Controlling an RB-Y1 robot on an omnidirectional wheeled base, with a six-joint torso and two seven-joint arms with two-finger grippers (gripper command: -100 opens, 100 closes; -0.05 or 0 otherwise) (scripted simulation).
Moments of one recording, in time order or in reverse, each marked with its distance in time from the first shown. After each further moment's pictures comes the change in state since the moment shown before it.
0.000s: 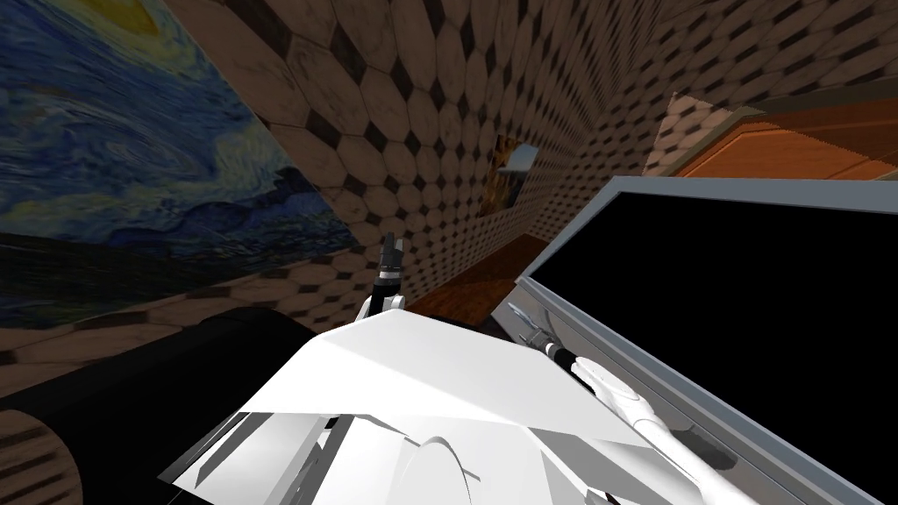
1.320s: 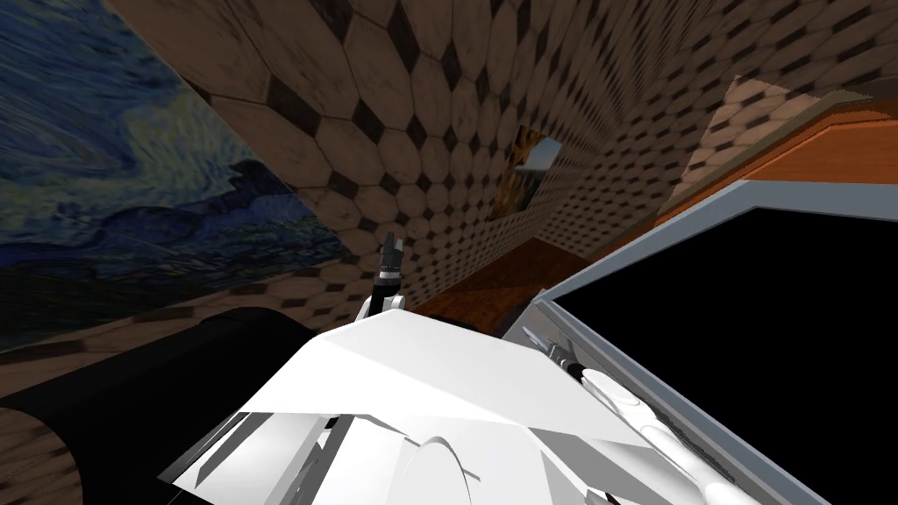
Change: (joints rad) left arm 0.000 0.000 0.000 0.000 0.000 0.000 0.000; right arm -0.069 0.010 0.121 0.256 0.156 0.089 0.136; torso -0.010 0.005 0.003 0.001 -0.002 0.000
